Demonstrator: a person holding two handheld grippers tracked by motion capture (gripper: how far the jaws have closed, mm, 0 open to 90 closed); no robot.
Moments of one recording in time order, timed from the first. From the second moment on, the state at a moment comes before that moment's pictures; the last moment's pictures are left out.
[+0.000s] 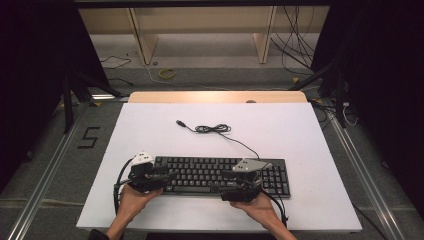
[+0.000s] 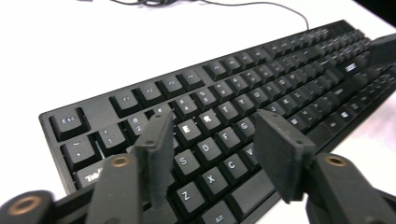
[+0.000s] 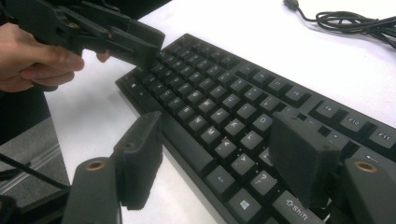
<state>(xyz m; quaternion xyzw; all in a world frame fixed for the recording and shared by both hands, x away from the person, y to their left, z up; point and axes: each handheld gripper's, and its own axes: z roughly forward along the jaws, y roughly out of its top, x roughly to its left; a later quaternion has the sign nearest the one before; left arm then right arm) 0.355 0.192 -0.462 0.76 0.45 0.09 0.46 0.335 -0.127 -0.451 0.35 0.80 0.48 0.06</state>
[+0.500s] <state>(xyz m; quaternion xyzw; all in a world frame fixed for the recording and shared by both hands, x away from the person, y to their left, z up) 0.348 0.196 -0.457 0.75 0.44 0.09 0.49 0.336 -0.116 -0.454 0.34 0.81 0.48 0.06</state>
